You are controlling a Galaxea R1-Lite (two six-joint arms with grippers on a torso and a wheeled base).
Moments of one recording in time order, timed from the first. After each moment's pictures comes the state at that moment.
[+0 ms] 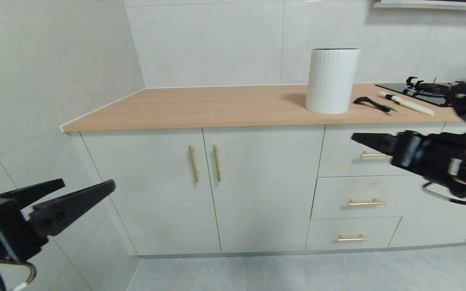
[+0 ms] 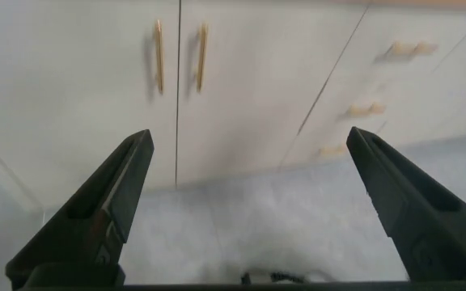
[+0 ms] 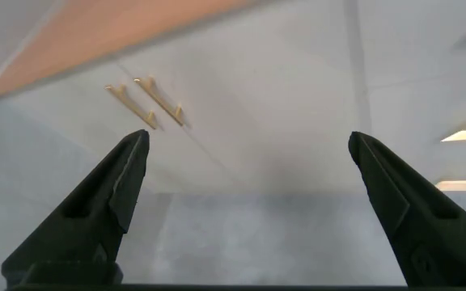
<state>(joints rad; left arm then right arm) -0.52 0.93 -0.65 -0.11 0.19 -0.27 0.47 1.33 -0.78 -0.39 -0.15 0.45</state>
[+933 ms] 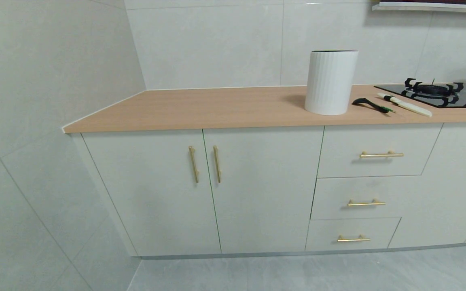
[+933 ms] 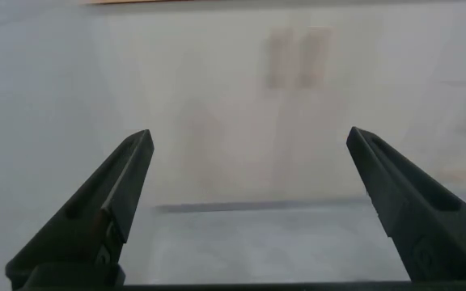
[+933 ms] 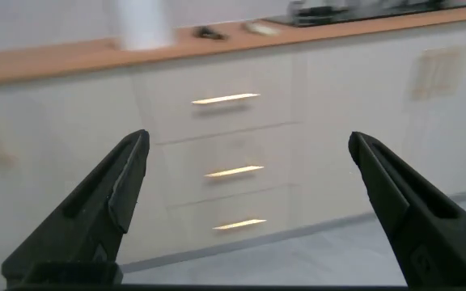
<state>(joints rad) -0.12 0.13 -0.29 0.16 0.20 0.01 0.03 0.09 -0.39 0.17 -0.24 0.01</state>
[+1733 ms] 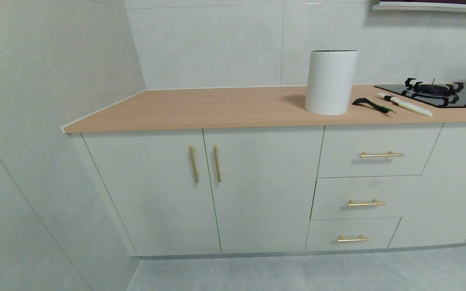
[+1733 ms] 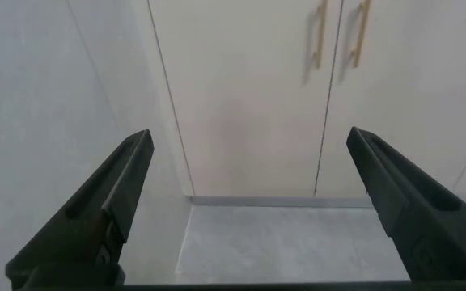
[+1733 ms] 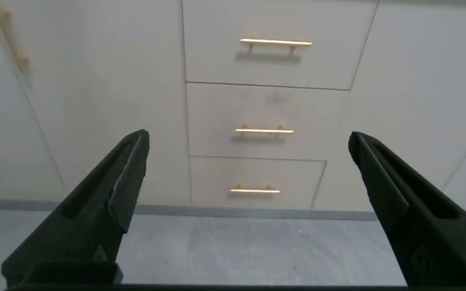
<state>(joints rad) 0.00 0.00 -0.01 0.00 0.07 0.06 0.00 0.00 -0.01 -0.05 0.01 -0.07</state>
